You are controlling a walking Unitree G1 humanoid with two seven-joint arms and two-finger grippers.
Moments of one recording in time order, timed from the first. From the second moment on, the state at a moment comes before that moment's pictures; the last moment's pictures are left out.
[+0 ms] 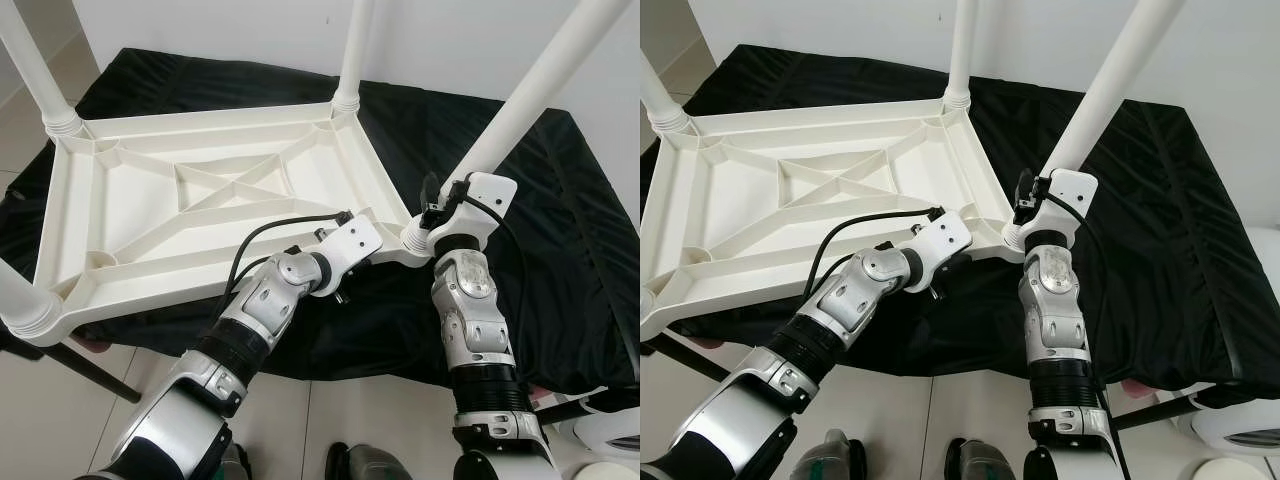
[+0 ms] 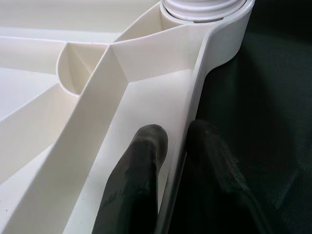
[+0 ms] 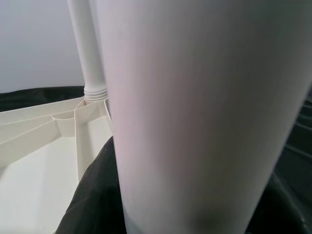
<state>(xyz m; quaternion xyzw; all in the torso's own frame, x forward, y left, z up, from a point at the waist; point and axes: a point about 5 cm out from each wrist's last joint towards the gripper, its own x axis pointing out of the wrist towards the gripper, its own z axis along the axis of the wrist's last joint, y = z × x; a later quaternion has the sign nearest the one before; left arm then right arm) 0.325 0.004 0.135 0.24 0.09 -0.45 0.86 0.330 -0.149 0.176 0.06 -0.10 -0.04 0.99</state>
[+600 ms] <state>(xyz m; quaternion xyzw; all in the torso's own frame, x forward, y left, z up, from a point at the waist) 0.325 0.004 0.135 0.24 0.10 -0.45 0.86 0.347 -0.161 0.179 0.05 -0.06 0.00 1.00</state>
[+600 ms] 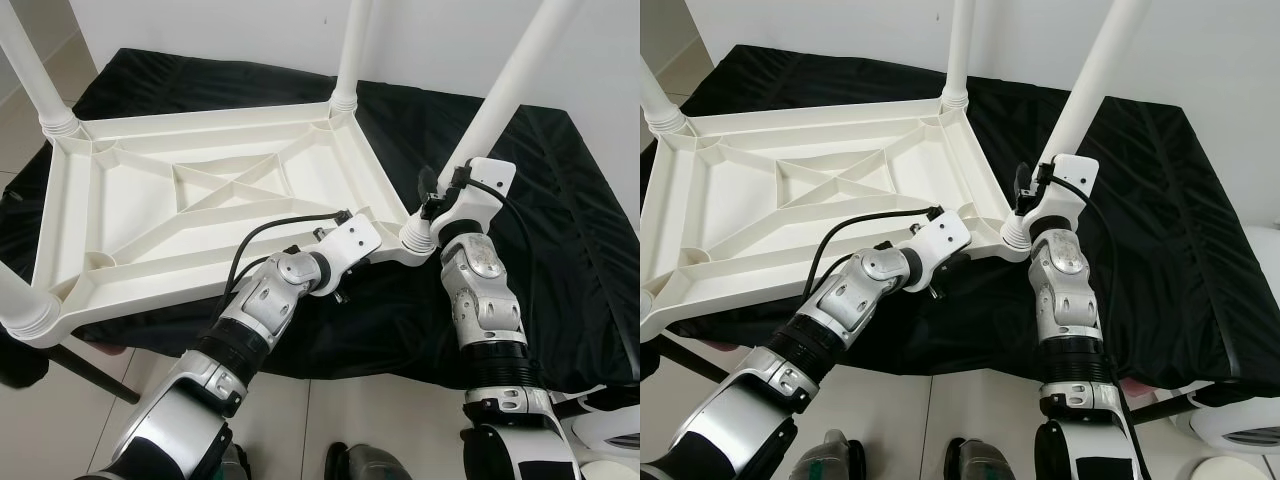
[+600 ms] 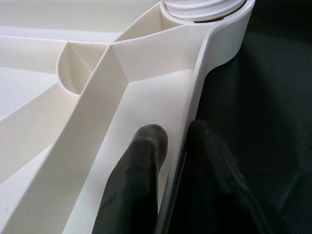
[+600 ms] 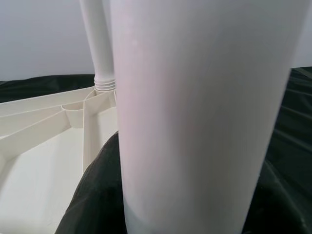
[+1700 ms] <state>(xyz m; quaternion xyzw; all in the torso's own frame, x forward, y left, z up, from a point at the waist) 0.322 0.002 0.135 0.23 0.10 -0.45 0.86 0.346 -0.159 0.173 0.02 -0.08 0.04 1.00</state>
